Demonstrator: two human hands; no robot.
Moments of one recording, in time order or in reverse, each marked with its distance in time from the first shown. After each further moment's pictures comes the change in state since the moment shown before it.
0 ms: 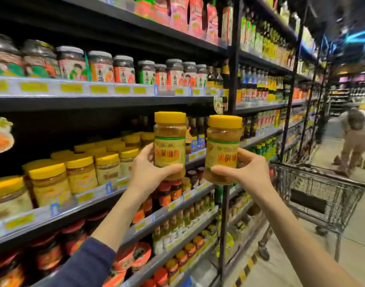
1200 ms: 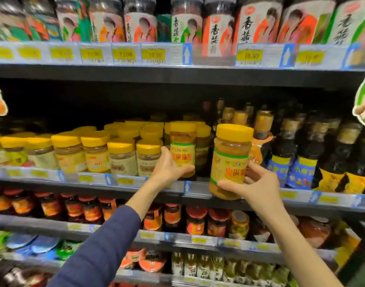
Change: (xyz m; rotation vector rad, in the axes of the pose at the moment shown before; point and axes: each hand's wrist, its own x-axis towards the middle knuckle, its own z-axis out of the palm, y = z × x) left_hand 0.176 -0.169 0.057 0.649 0.539 -0.482; right_hand 0.265 0.206 0.144 0.477 -0.760 -0.003
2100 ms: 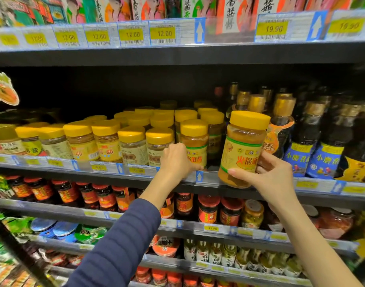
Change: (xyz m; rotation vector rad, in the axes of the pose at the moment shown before) left_hand -0.010 0.016 -0.004 0.678 0.028 -0.079; right_hand 0.003 0.010 0.012 0.046 0.034 -0.027
